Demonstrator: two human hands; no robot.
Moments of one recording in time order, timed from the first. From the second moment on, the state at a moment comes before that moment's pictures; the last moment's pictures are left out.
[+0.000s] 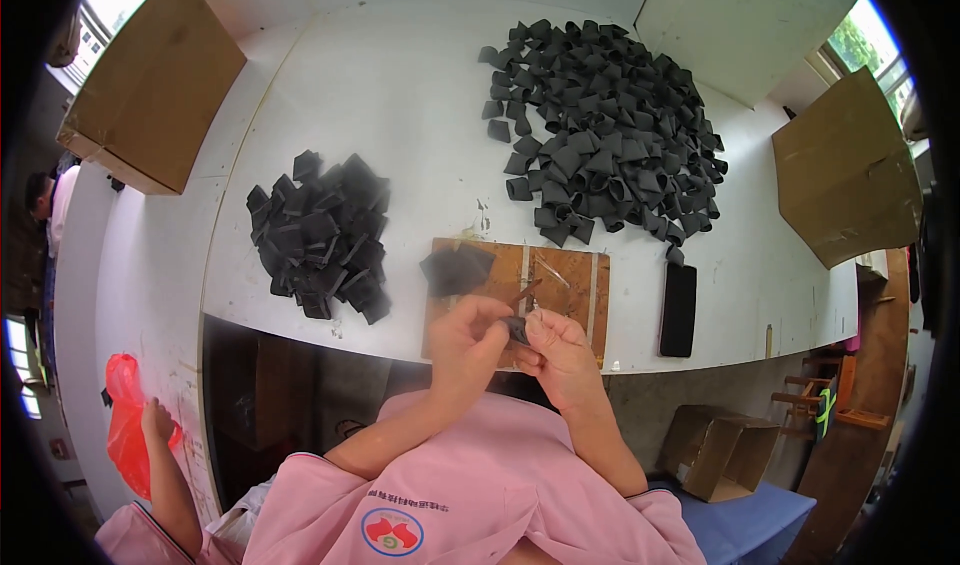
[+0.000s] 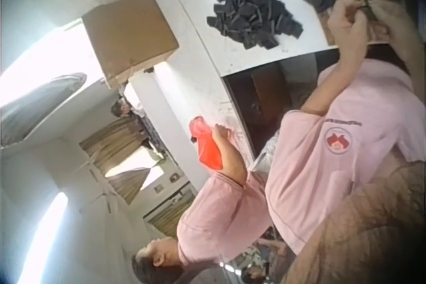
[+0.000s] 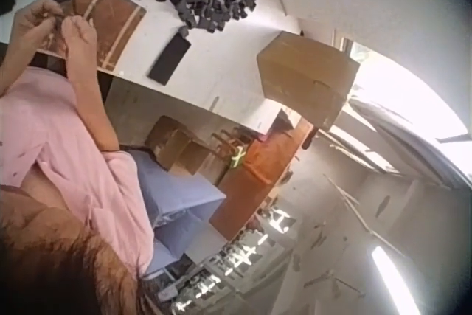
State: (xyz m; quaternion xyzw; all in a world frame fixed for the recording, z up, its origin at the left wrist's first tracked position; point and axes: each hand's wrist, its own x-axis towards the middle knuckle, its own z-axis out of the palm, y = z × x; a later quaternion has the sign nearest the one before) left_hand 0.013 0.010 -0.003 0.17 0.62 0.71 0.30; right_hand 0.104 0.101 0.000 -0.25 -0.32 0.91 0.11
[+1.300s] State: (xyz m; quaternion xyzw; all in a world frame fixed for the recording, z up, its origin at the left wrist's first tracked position) left_hand -0.012 0.027 0.046 0.24 0.48 0.81 0.23; right_hand 0.080 0.110 0.044 -0.13 -0.85 0.28 0.43
